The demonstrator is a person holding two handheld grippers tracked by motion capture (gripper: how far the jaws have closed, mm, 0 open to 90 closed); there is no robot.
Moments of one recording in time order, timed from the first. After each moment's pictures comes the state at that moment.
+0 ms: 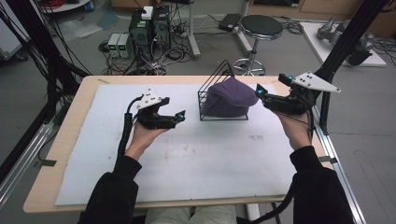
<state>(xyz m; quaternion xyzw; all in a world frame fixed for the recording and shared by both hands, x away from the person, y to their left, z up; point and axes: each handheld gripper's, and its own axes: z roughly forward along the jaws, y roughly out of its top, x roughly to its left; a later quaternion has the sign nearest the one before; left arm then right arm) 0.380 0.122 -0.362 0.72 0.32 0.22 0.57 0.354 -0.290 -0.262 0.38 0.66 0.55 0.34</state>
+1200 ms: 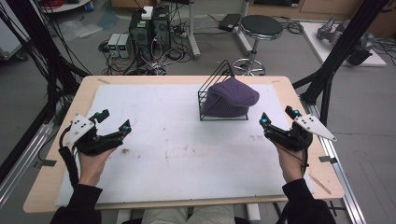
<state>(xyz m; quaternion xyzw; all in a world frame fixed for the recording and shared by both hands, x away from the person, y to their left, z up) 0.286 0.245 -0.367 0.61 0.40 0.35 0.59 0.301 -0.303 -0.344 0.44 0.60 0.55 0.39</state>
